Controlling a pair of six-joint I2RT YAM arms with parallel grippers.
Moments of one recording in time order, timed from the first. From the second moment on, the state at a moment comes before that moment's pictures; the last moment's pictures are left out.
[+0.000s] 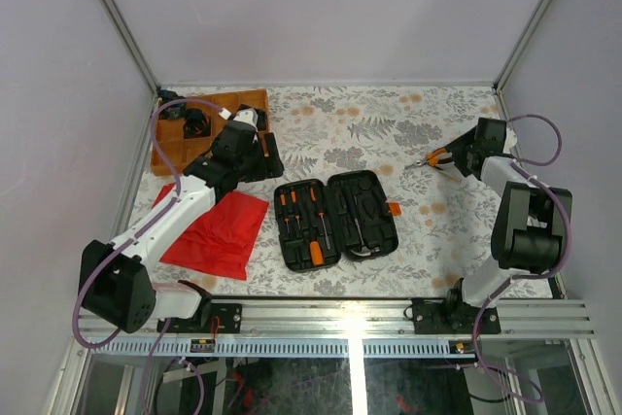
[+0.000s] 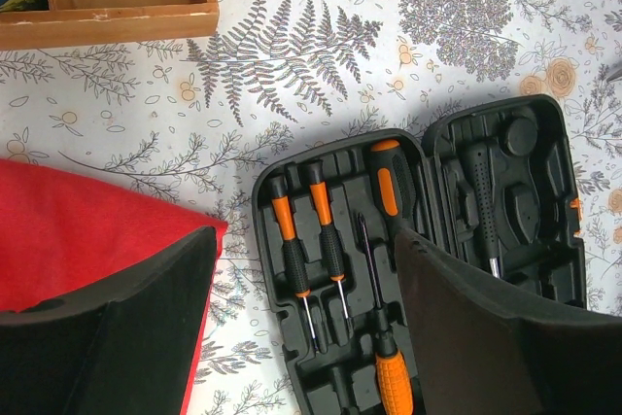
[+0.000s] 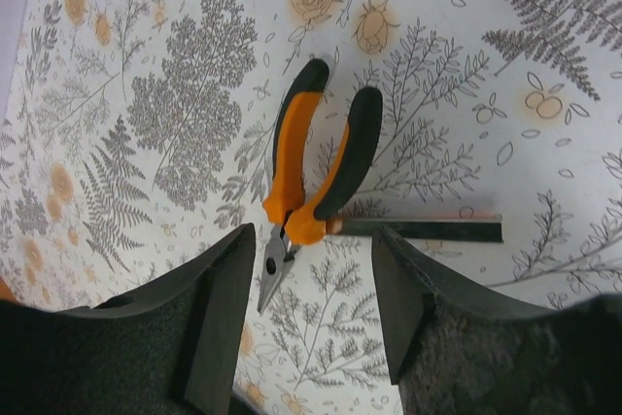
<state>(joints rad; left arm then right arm) -0.42 1.32 1.03 -0.44 -0.06 -0.51 -0.17 1.64 0.95 -0.08 0.01 0.81</state>
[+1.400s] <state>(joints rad) -0.38 1.31 1.03 -0.44 -0.01 -0.51 -0.22 1.89 1.10 -0.03 -0.15 0.79</state>
